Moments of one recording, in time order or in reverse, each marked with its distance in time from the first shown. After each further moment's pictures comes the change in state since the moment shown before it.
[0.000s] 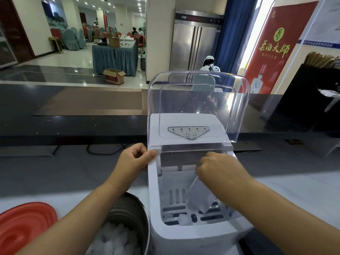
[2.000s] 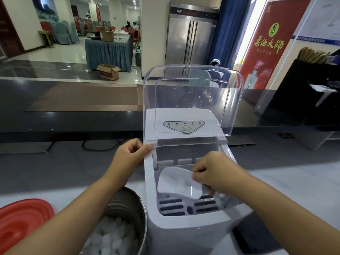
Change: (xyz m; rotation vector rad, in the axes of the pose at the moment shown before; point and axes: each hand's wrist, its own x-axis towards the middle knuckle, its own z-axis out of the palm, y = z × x) left_hand -0.005 0.003 0.003 0.012 0.015 -0.001; right_hand -0.010 0.000 0.004 0.972 -0.082 0.374
